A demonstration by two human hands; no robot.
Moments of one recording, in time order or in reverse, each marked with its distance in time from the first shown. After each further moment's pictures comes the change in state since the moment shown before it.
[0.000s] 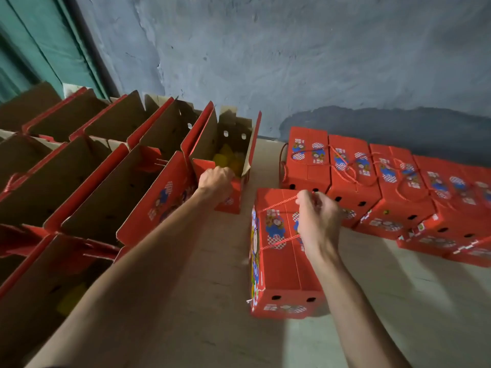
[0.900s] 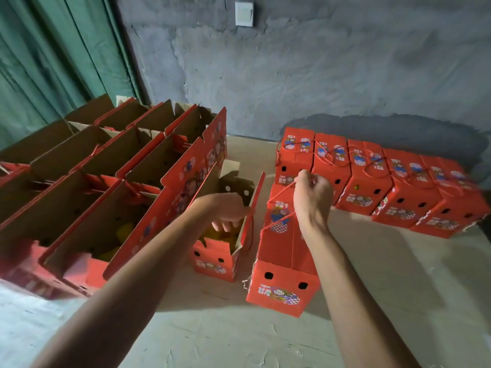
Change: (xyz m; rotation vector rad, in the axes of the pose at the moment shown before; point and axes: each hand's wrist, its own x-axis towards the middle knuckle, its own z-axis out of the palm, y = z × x) left_hand -0.257 0.058 -0.052 -0.274 -0.576 -0.085; right_hand -0.129 -0.062 -0.110 0.006 0.054 -0.043
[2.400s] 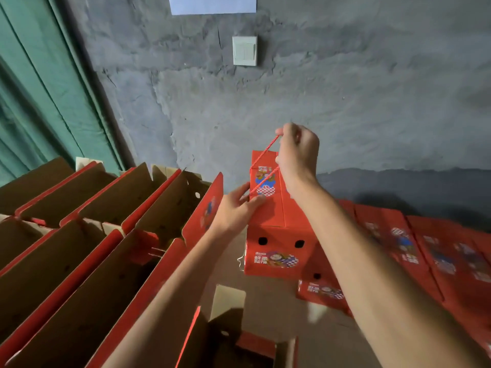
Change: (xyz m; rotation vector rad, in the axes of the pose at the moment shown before) left_hand 0.273 0.026 -0.215 -1.062 0.503 0.557; right_hand 0.341 -0.075 0.296 0.265 -0.100 -0.216
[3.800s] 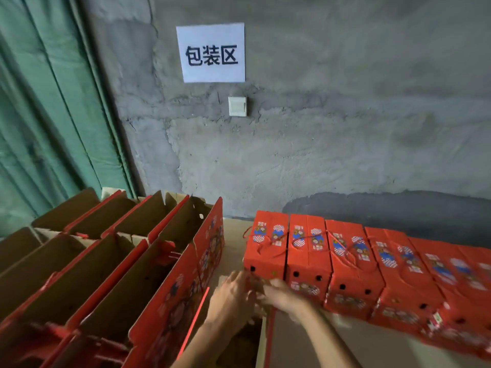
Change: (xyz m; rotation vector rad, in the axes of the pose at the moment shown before) left_hand -0.197 -0.025 0.021 1.055 -0.080 0.042; right_hand -0.209 0.100 -0.133 -0.372 -0.850 0.601
